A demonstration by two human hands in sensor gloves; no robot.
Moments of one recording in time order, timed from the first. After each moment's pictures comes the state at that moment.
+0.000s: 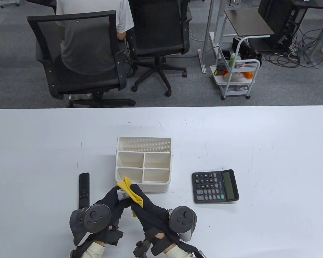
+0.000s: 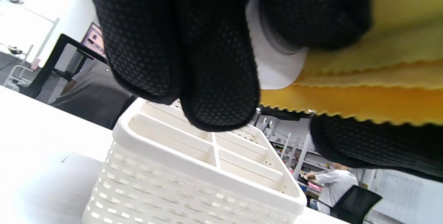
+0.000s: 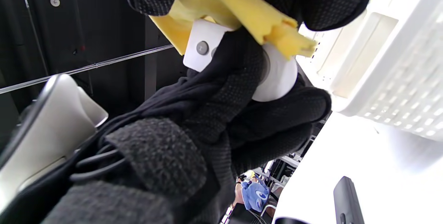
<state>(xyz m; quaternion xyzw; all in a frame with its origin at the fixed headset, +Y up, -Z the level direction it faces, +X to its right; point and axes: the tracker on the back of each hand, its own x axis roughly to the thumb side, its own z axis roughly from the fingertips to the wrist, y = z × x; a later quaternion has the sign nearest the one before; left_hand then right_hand) -0.208 -0.679 -0.245 0.17 -0.10 0.23 0.95 -0.009 -0.708 -0.248 0.23 -0.09 0.74 0.63</state>
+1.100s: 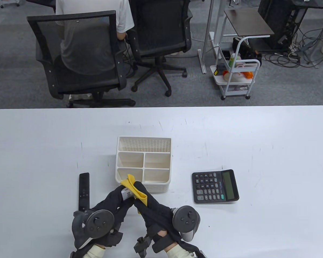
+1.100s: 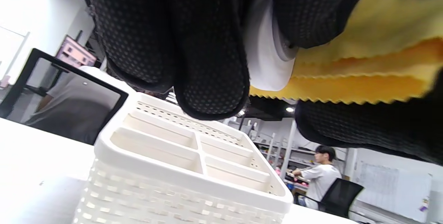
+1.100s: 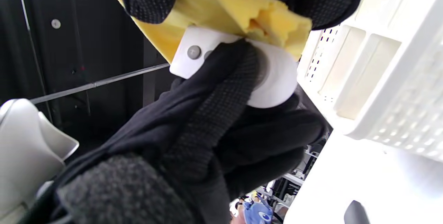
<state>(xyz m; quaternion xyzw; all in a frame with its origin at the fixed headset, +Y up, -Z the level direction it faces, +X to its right) -0.201 -0.673 -0.237 0.20 -0.14 0.20 0.95 -0.002 -0.704 -0.248 0.19 -0.12 0.72 0.66</state>
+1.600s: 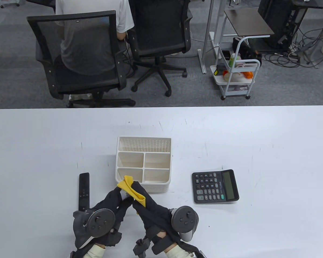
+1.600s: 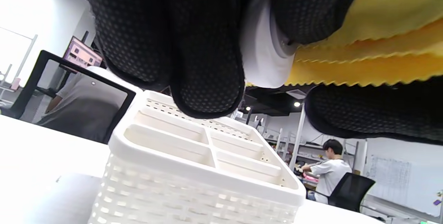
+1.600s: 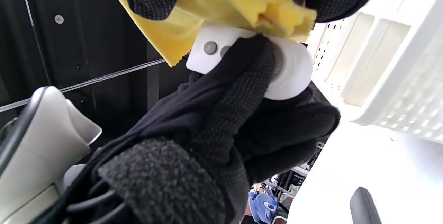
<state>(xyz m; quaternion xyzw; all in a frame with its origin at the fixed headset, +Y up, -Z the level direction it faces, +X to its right) -0.203 -0.675 -0.238 0.19 -0.12 0.19 0.95 -0.007 -0.703 -0.247 0.22 -0.11 0.72 0.65</state>
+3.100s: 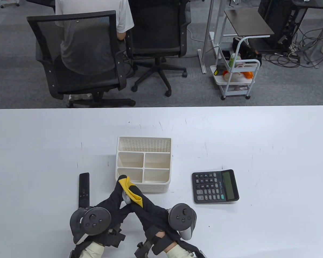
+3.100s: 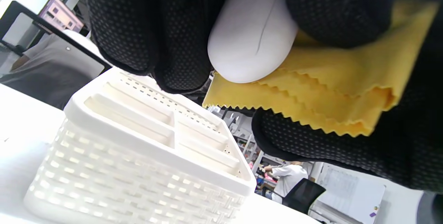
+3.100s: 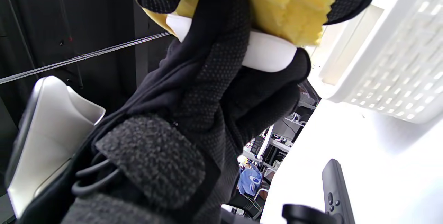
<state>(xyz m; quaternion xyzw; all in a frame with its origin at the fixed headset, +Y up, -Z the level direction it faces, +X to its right) -0.207 -0.683 -0.248 0.15 -0.16 0.27 0.94 -0.010 -0.705 -0.249 0.23 -0.06 0.74 0.62</state>
